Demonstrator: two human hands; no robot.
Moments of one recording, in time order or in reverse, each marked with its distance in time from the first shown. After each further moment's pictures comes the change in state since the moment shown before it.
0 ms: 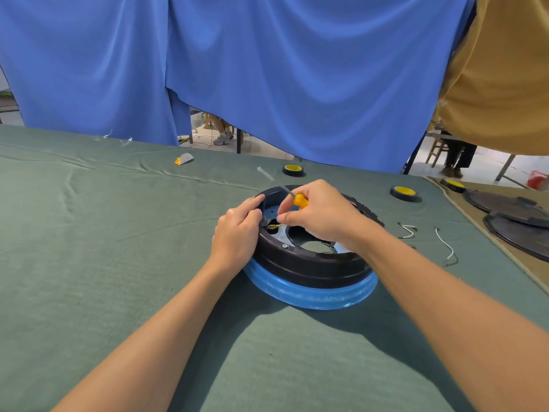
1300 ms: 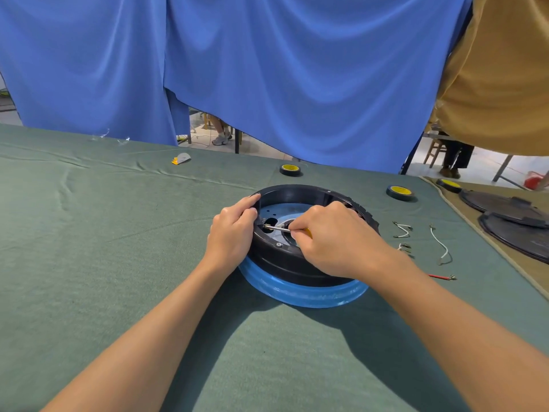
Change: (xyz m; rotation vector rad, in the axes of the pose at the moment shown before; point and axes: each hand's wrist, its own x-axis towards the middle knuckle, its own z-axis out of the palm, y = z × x) left_hand 0.001 -0.001 0.000 0.007 0.010 0.019; right_hand -0.045 0.002 -0.005 -0.567 0.033 -0.171
